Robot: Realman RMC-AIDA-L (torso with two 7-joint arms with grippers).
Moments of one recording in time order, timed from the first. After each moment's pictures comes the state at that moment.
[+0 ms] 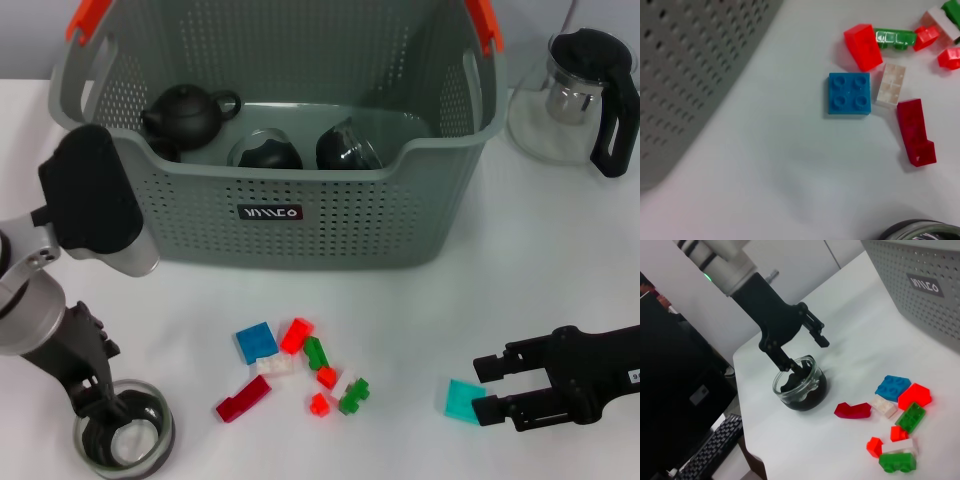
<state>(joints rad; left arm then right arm) -0.34 -2.17 1.41 1.62 2.84 1.77 -2.17 0.54 2.01 -0.85 -0.67 -2.16 -1.79 1.68</state>
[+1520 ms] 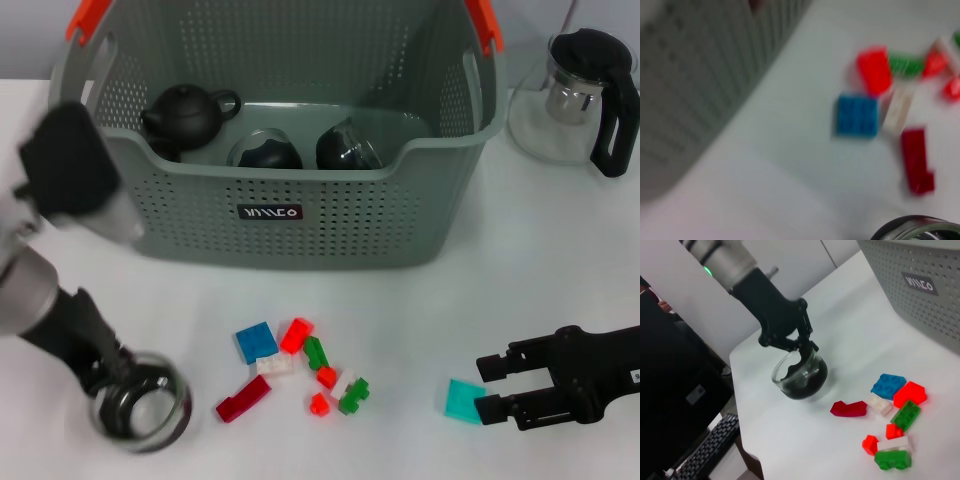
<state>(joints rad) -0.38 -2.17 1.31 1.59 2.79 1.78 -2.18 0.54 2.01 -0.85 -0.67 -2.17 -1.78 1.68</state>
